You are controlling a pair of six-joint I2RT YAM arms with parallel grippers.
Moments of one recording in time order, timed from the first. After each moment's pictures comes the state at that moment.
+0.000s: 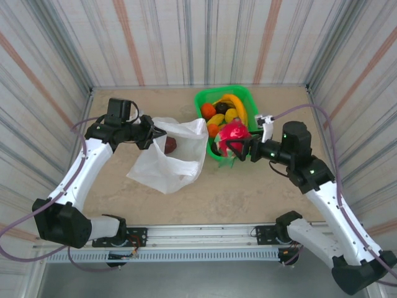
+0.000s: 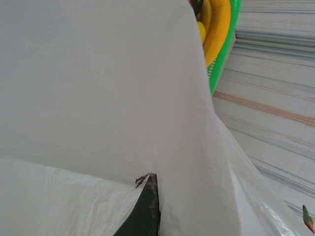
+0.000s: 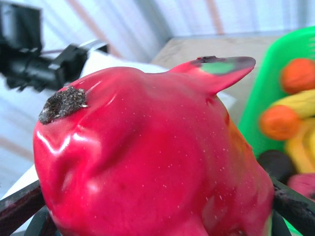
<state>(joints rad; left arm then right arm) -0.24 1.28 1.20 -0.74 0.61 -1.08 0.45 0.83 0.94 -0.44 -0.50 0.38</state>
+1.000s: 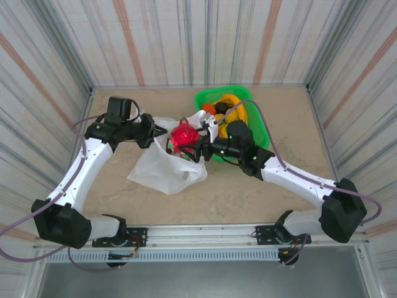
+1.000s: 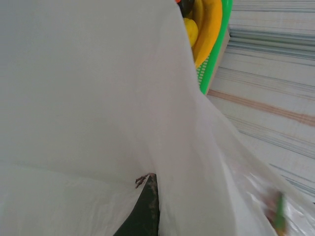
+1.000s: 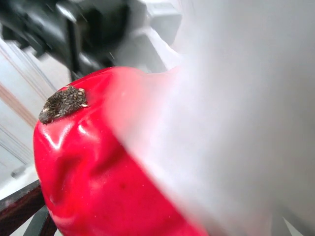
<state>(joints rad) -0.26 1.28 1.23 -0.74 0.61 -1.10 0.78 1.31 0.88 0.22 -0.40 0.28</state>
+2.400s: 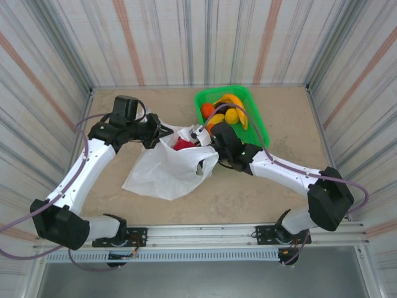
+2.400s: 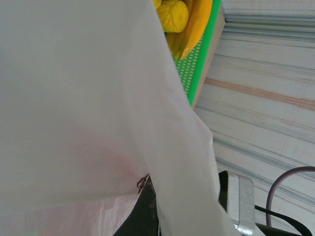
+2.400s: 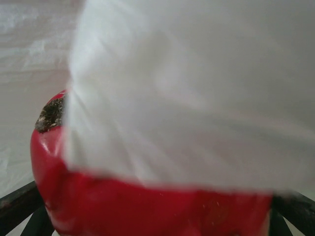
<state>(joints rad) -0.33 1.28 1.25 -0.73 0.58 -1.13 0.81 1.44 0.99 -0.10 -0.35 0.17</state>
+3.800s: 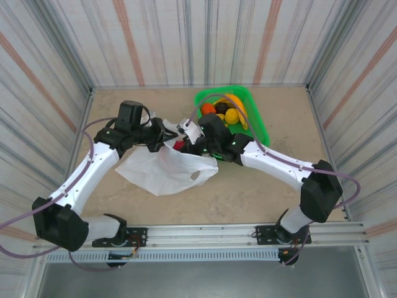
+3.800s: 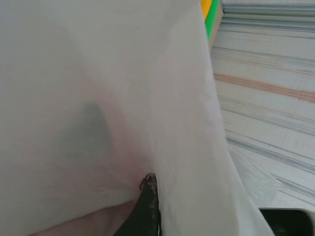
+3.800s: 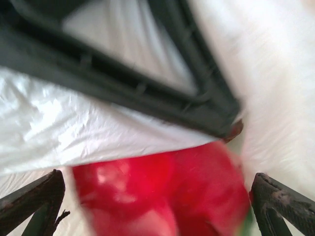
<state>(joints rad) -0.37 1.26 1.14 -0.61 0.60 -1.16 0.85 1.54 1.22 -0.25 -0.33 0.07</state>
